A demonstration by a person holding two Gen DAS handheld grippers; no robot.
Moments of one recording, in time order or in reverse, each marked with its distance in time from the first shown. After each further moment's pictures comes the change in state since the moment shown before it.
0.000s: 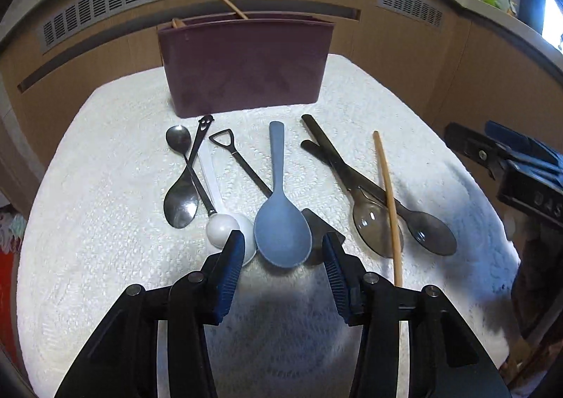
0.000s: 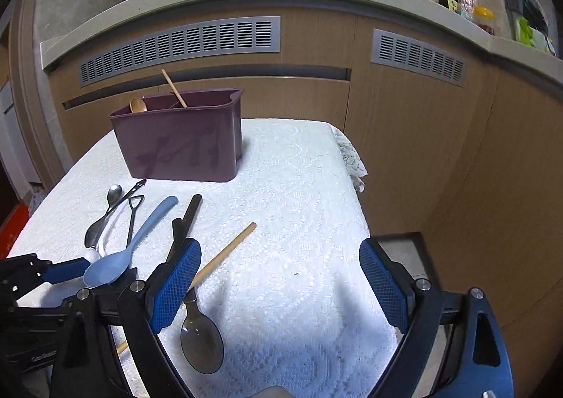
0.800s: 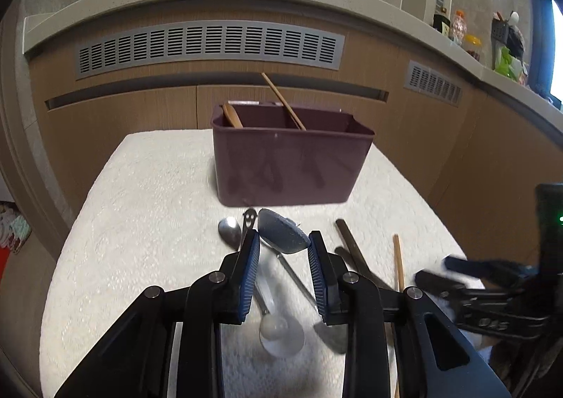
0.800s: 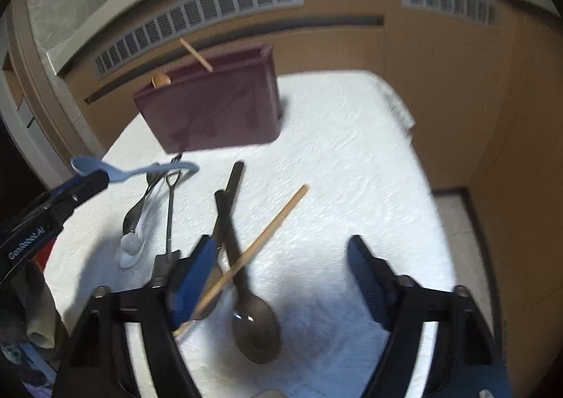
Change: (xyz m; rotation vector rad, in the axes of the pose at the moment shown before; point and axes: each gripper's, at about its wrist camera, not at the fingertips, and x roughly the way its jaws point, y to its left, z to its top) left arm -0.035 0.045 0.053 -0.095 -0.248 0.014; right arm 0.035 0.012 0.003 0.093 0.221 0.203
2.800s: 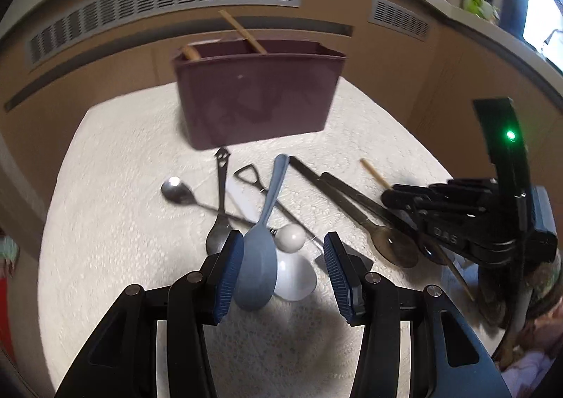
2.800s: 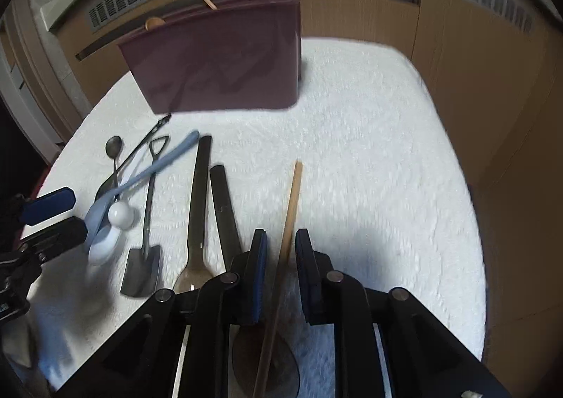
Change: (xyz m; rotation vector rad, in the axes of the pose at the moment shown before) left arm 0.018 0.001 -0.021 0.186 0.229 -0.127; right arm 0.052 0.025 0.005 -0.127 0.095 -0.068
